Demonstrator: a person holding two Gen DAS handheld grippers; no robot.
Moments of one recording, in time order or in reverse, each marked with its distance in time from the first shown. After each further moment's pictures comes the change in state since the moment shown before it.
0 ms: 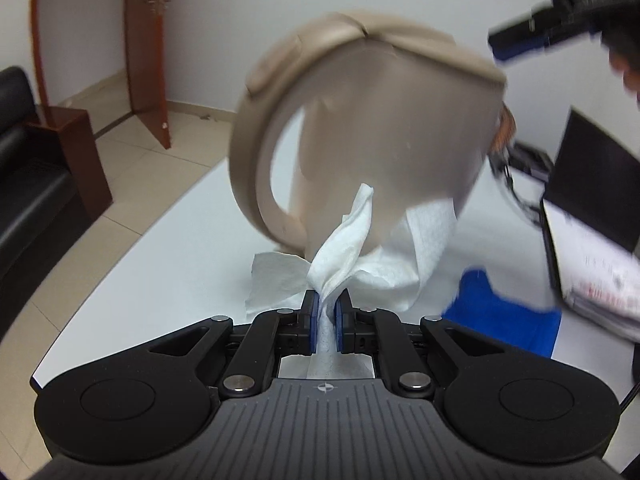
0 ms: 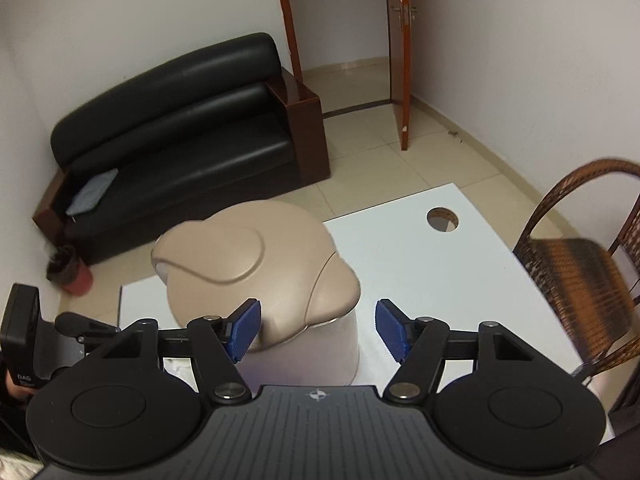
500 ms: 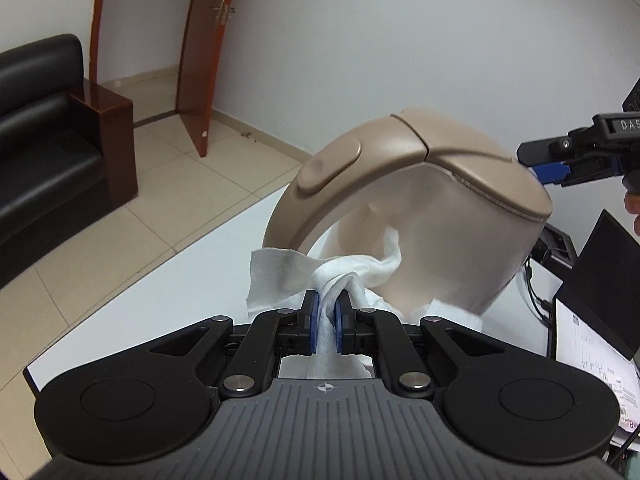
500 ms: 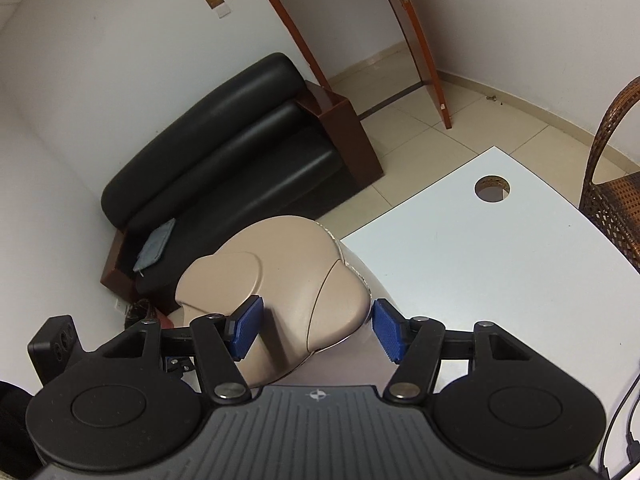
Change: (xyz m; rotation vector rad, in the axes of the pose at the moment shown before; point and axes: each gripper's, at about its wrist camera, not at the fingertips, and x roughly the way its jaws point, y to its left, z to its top) left arm 0.007 0.003 0.033 -0.181 -0.106 0.065; right arm 0.023 -0.040 -0.003 0.186 -0.018 0.213
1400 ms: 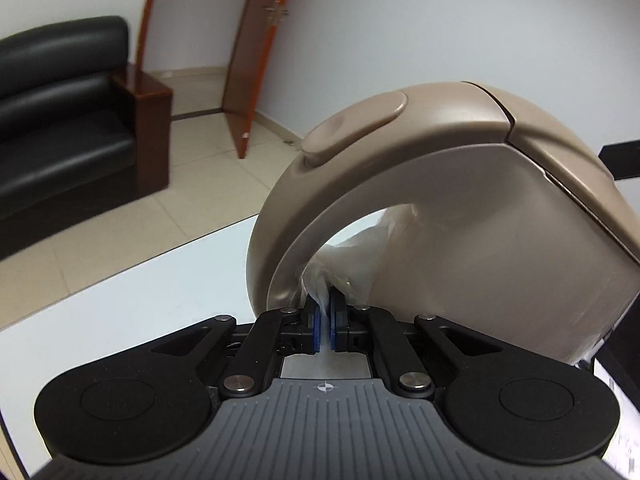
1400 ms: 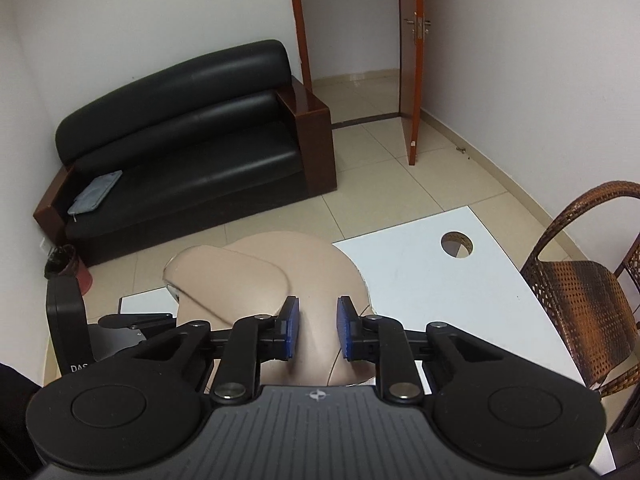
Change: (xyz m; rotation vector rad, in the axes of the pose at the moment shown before) left arm 0.072 -0.011 0.005 -0.104 -0.046 0.102; right arm 0.005 0.069 0.006 -0.269 0.013 -0.241
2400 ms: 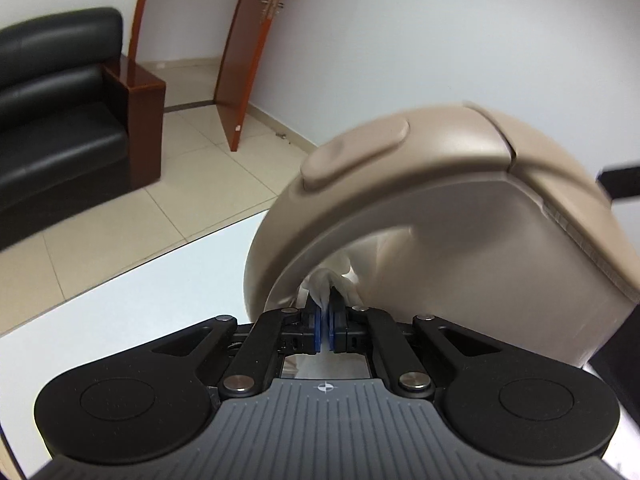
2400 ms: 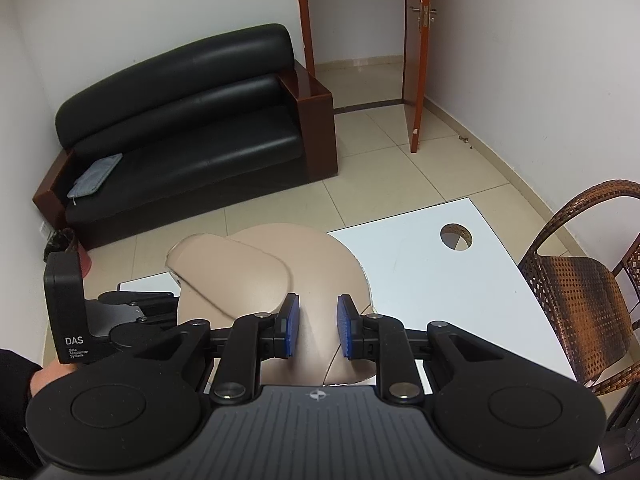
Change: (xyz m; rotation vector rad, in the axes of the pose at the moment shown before) left arm 0.000 0.005 0.003 -0.015 0.030 -0.013; right arm 0.001 0.000 0.006 -0.024 0.040 0.002
